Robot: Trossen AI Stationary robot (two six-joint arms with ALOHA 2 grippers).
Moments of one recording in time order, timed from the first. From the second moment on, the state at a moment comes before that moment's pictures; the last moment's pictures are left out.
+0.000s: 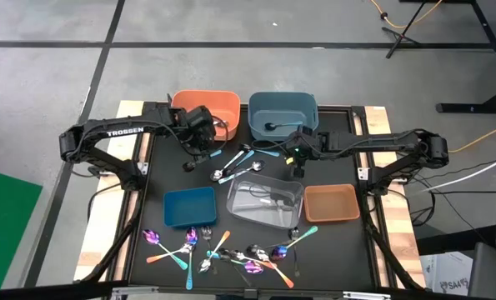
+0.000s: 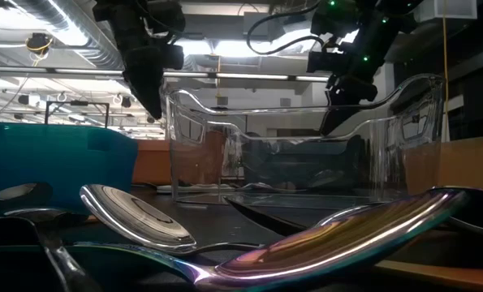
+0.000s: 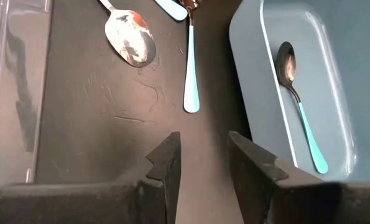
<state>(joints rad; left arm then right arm) 0.40 1.35 1.06 -0.85 -0.02 0.00 -0.16 1.41 0.96 -0.59 0.25 -0.10</state>
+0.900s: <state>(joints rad) 0.40 1.35 0.66 -0.55 -0.03 -0.06 -0.16 1.41 0.96 -0.59 0.25 -0.10</state>
